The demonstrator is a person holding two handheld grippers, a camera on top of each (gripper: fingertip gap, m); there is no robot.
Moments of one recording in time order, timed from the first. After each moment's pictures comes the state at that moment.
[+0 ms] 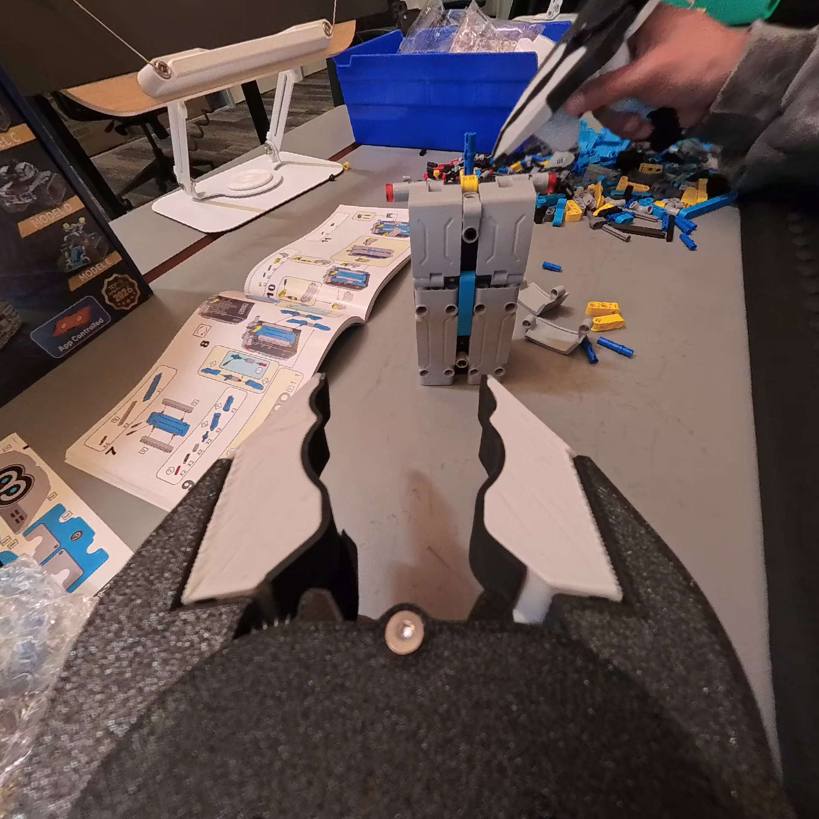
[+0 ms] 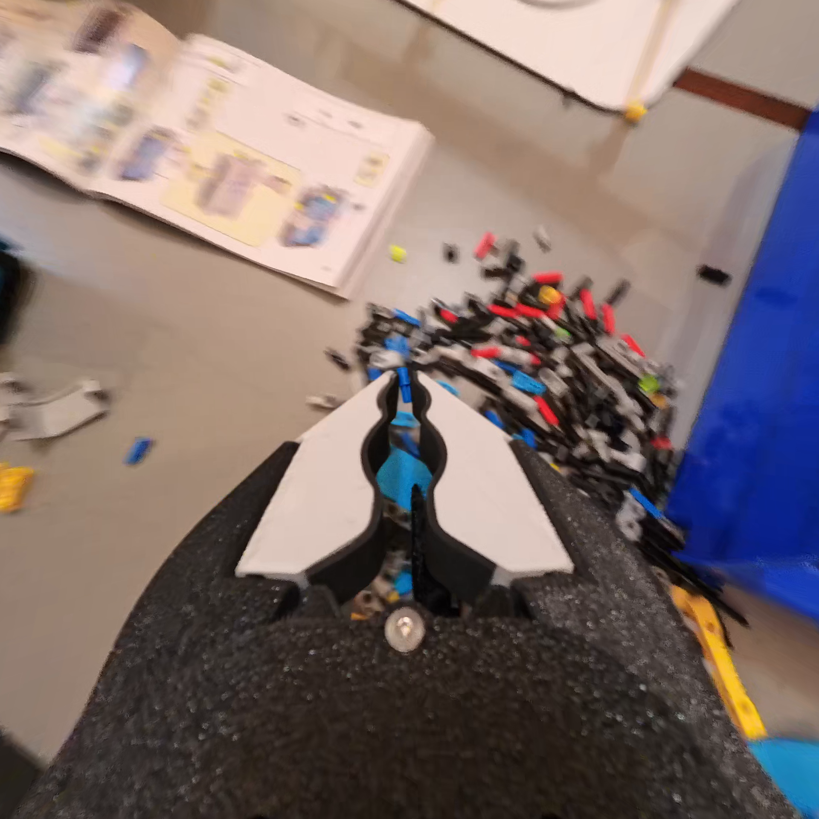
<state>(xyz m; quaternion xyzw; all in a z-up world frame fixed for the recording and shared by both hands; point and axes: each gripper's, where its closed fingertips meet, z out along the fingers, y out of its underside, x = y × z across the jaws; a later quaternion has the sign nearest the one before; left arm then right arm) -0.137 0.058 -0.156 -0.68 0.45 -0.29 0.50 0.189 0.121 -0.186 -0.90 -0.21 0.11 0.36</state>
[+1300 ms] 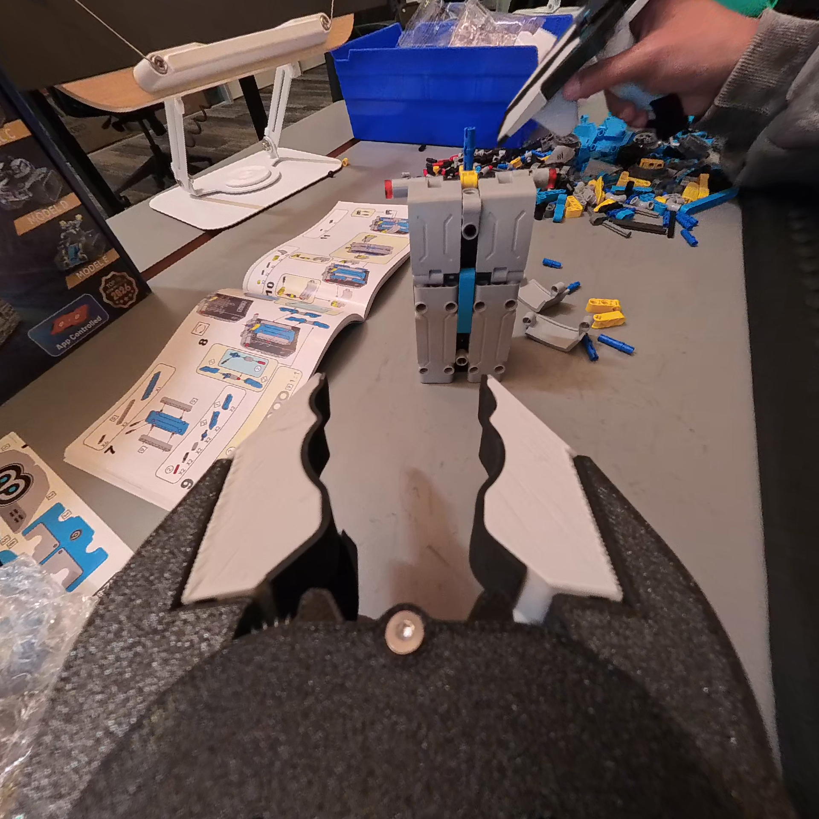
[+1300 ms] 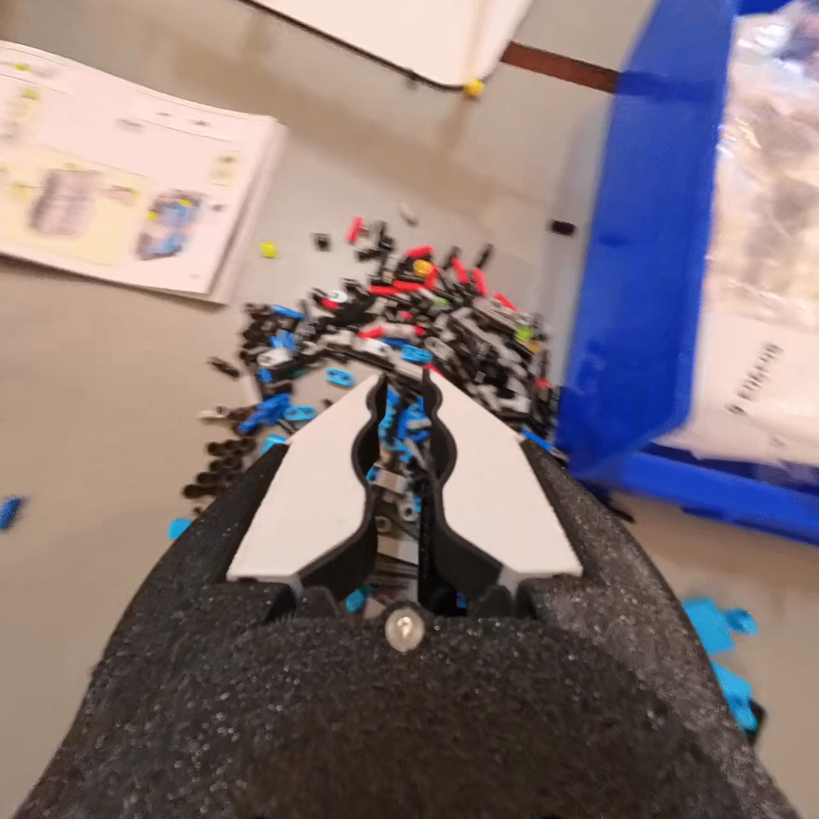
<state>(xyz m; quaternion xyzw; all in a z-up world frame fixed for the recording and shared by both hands) -0.137 0.058 -0.158 -0.68 0.46 -0.28 0.50 0.245 0.131 -0.186 -0.92 -0.12 0.02 0.37</state>
